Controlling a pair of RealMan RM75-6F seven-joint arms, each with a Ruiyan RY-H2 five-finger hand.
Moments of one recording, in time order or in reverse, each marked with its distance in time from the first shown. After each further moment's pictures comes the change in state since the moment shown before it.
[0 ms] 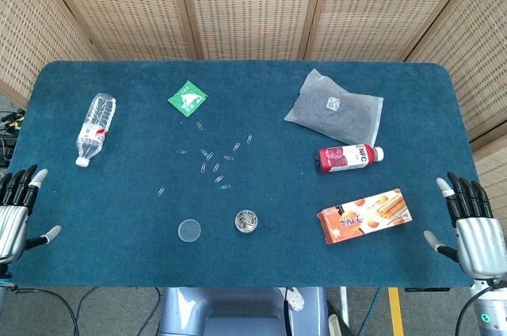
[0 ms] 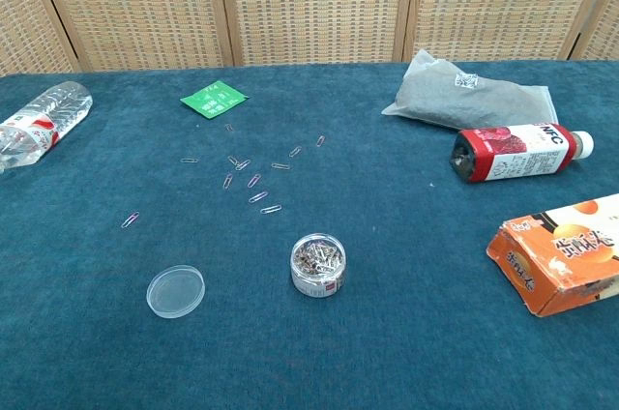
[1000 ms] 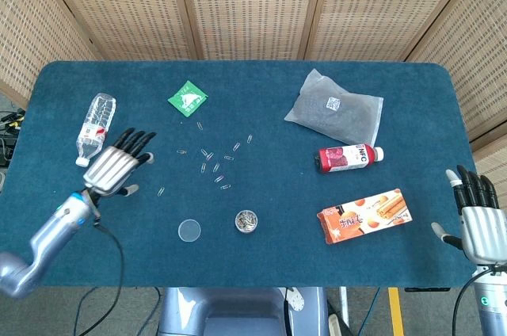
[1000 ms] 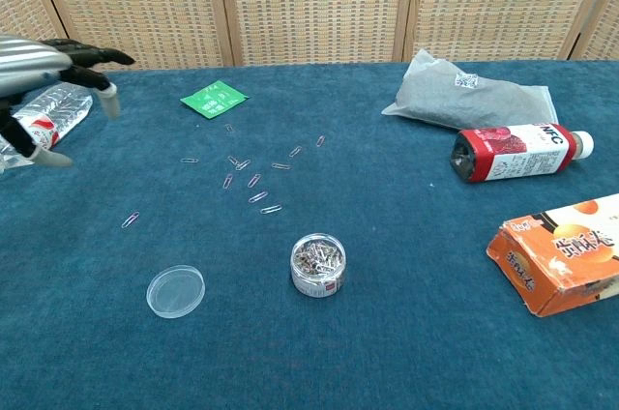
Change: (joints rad) left arm -0.527 -0.139 -0.100 0.226 0.061 -0.594 0.026; right arm 0.035 -0.023 0.051 0.048 0.143 -0.111 -0.021
